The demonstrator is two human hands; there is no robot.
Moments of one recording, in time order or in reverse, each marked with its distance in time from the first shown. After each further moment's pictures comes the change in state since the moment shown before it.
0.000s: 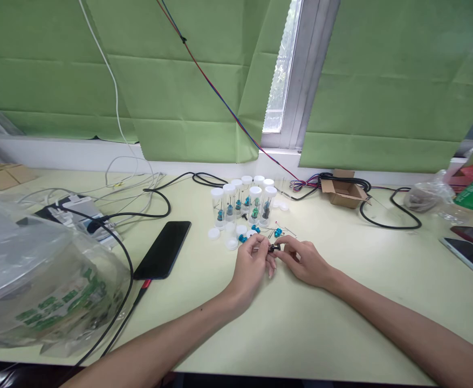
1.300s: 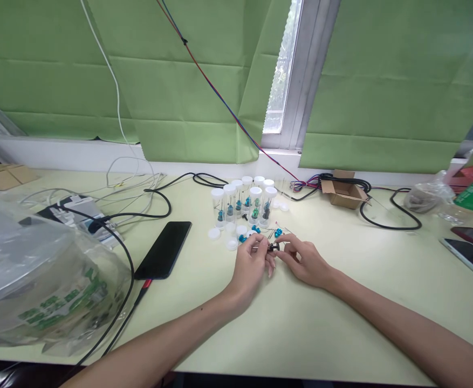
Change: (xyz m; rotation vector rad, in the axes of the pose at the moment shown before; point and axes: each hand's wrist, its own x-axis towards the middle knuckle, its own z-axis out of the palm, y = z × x) left_hand 0.001 -0.001 -0.001 0.012 0.010 0.014; right_hand 0.000 -0.002 -0.001 0.050 -0.012 -0.003
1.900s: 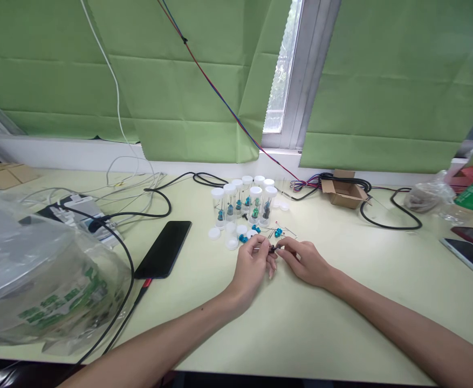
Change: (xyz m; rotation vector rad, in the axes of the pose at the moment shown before) left_hand -0.001 -0.002 0.002 0.000 -0.003 -0.022; right_hand 0.002 0.001 0.000 -0.063 0.021 -0.018
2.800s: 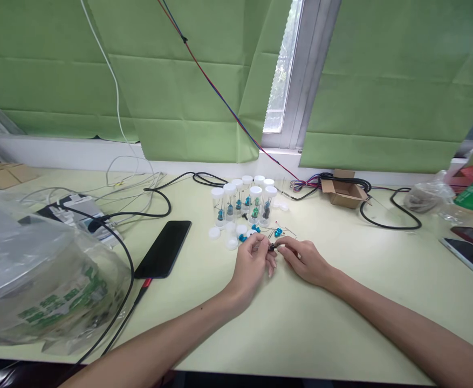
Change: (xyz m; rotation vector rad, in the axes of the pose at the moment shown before) left_hand 0.001 0.001 0.000 -0.008 0.013 0.001; right_hand 0.001 -0.002 -0.002 0.005 -0.021 0.042
